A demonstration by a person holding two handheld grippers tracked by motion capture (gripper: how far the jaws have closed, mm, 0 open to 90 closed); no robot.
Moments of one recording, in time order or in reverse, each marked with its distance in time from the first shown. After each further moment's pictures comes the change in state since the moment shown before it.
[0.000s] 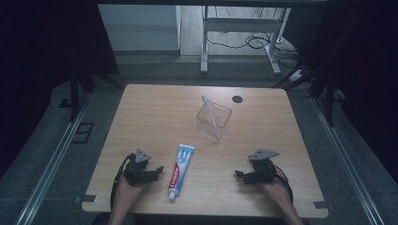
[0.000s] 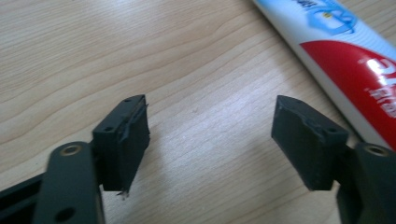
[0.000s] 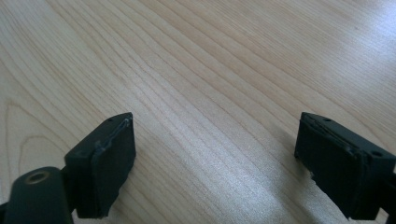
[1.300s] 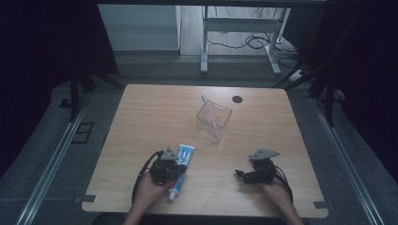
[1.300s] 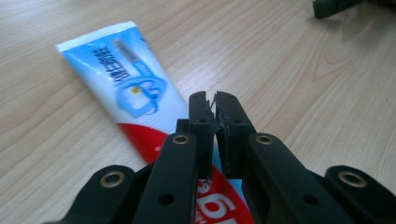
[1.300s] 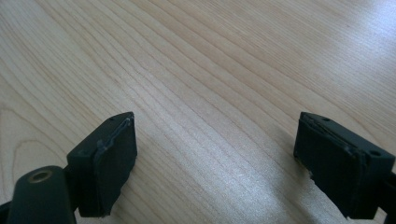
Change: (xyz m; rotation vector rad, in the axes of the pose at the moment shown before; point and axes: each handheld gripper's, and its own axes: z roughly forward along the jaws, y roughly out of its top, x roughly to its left) left arm -0.067 0.047 0.016 0.056 -0.299 0.127; right arm 0.000 0.000 0.000 -0.002 -0.020 0.014
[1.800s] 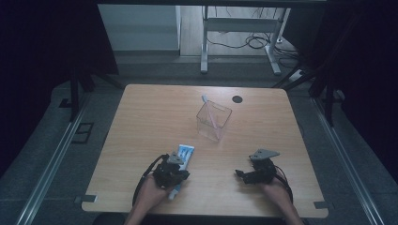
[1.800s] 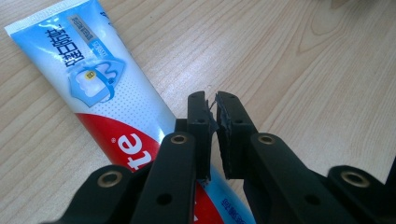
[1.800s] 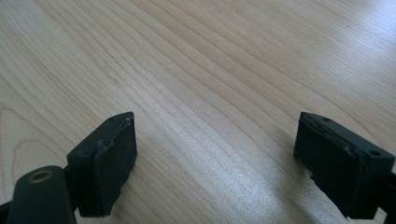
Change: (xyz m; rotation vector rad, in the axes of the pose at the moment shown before) left arm -0.010 -0.001 0.003 0.079 -0.019 0.035; right arm 0.000 0.000 0.000 0.001 0.000 0.000
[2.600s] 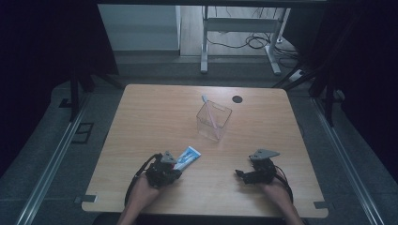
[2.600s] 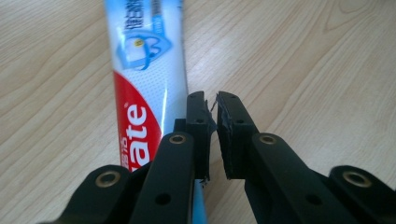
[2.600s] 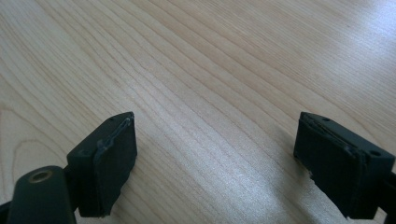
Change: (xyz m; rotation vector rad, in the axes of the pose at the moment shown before) left arm 0.013 -0.010 -0.014 0.033 0.052 -0.009; right arm 0.000 0.000 0.000 -0.001 0.000 0.000
